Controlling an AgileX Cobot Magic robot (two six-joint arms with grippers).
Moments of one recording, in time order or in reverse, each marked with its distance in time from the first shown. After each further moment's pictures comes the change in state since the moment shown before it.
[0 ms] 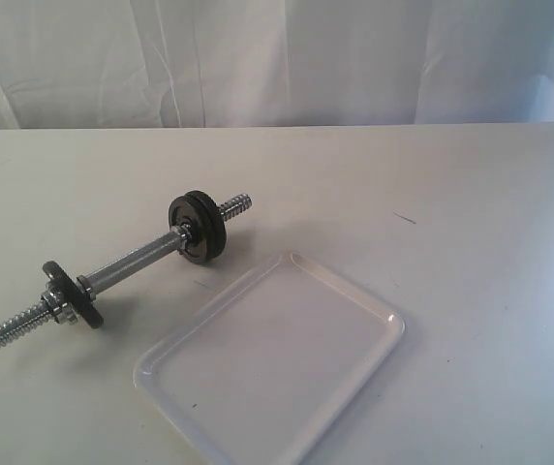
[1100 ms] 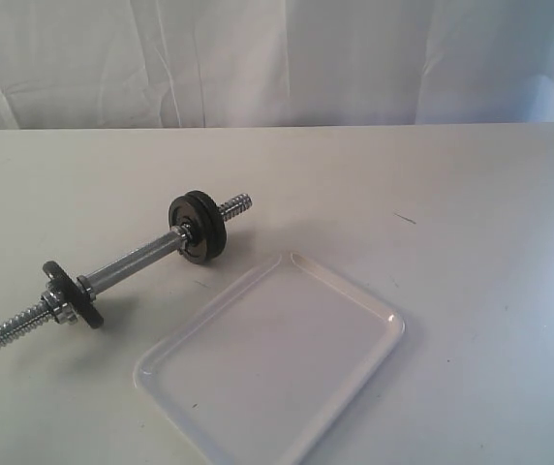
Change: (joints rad) left arm 0.000 -0.145 0.352 0.747 -0.199 -0.743; right arm 0.000 0.000 0.000 0.000 -0.004 0.000
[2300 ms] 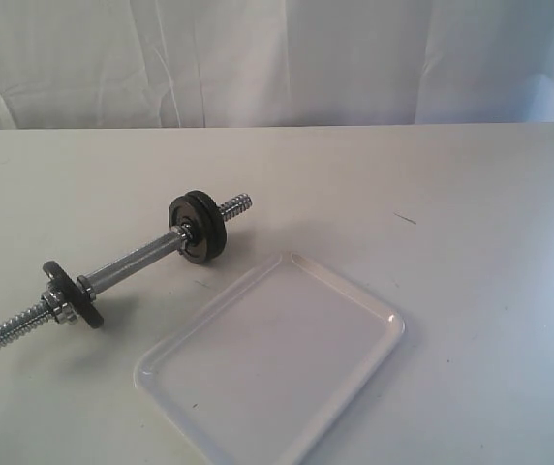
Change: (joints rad) left arm 0.119 -0.231 0.007 0.301 0.073 -0.146; right arm 0.000 0.000 0.000 0.000 0.000 0.001
